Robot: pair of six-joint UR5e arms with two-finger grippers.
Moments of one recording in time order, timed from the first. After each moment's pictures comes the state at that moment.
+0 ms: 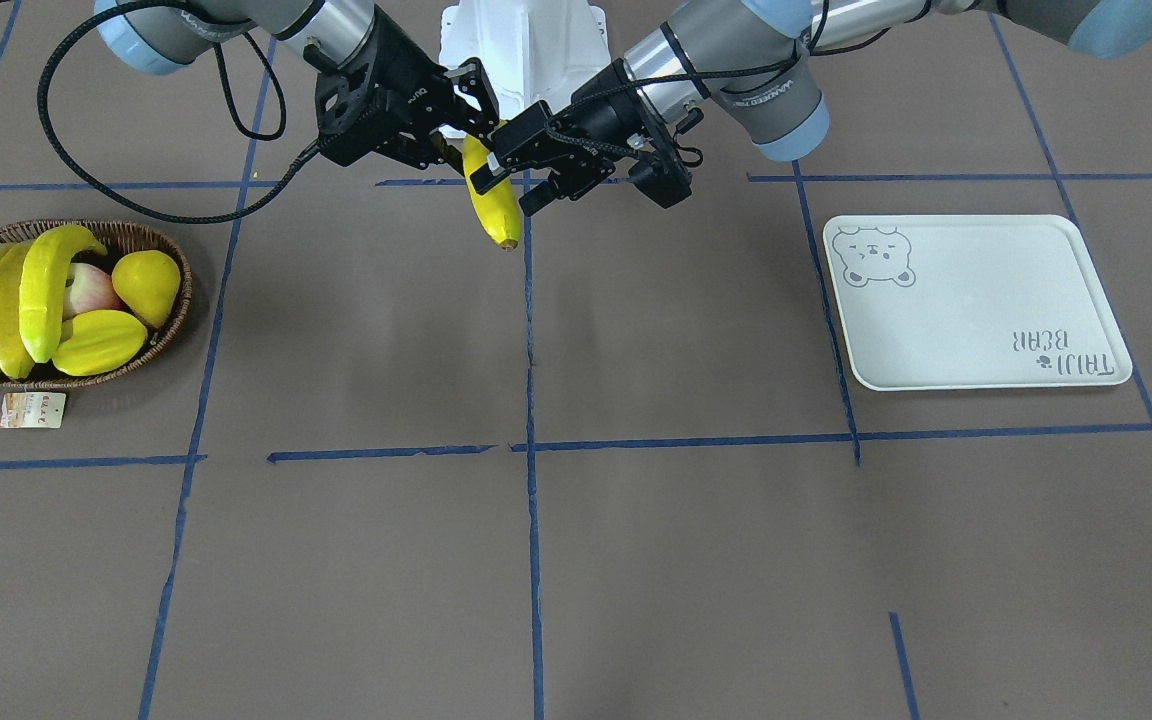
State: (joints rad) left arm -0.49 -2.13 -1.70 -2.63 -1.79 -1.96; right arm 0.56 -1.11 1.98 -1.07 2.07 1.40
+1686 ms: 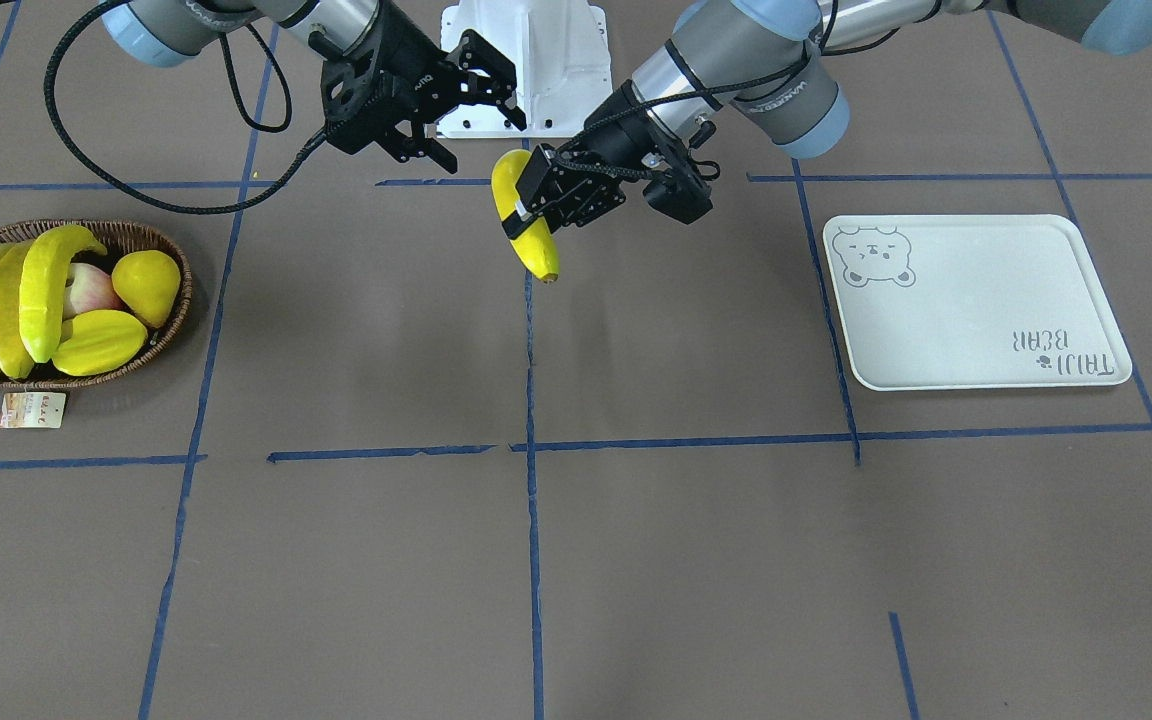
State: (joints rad) left arm -0.54 -2.10 -1.75 -2.38 -1.80 -1.80; right arm 0.56 -1.11 2.00 -1.07 2.06 1.40
